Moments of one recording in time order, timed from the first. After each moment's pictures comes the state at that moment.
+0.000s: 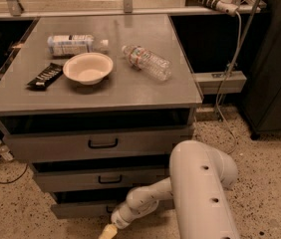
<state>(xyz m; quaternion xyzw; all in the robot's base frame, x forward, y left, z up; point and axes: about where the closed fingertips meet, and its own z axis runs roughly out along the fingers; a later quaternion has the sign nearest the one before) 0.449 0.144 0.195 -0.49 0.80 0.32 0.12</state>
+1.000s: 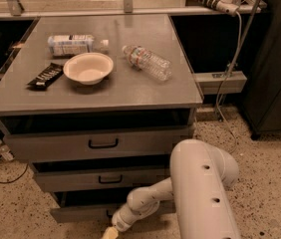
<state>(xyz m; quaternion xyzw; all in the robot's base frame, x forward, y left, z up) 0.430 0.139 0.200 -0.49 0.80 0.33 0.10</state>
